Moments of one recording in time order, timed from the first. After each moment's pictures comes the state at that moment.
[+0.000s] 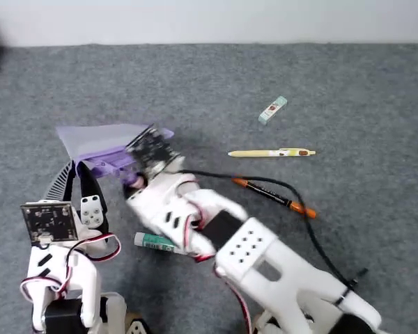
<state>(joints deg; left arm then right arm) -9.3 -103.3 75.0 50.2 0.6 -48.3 -29.9 41.1 28.8 -4.0</state>
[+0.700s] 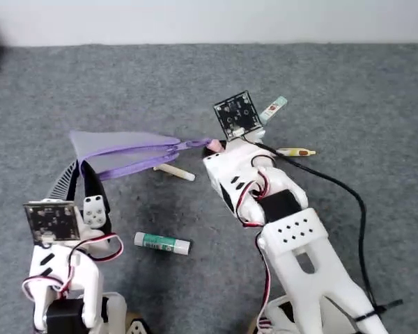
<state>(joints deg) -9.1 -103.3 75.1 50.2 0.7 -23.1 -35.0 45.6 33.6 4.2</state>
